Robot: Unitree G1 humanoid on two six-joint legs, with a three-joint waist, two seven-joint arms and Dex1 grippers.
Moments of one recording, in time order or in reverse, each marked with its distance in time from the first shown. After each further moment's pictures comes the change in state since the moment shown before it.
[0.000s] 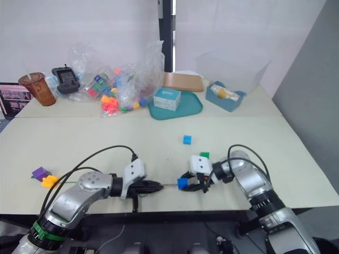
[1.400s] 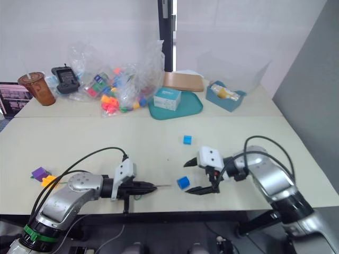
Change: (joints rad) left arm 0.058 0.033 0.079 0.023 -0.058 -0.061 -0.089; right arm -0.043 -0.121 0.033 -0.101 0.139 0.023 -0.005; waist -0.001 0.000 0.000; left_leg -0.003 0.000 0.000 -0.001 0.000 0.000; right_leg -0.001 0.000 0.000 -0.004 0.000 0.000
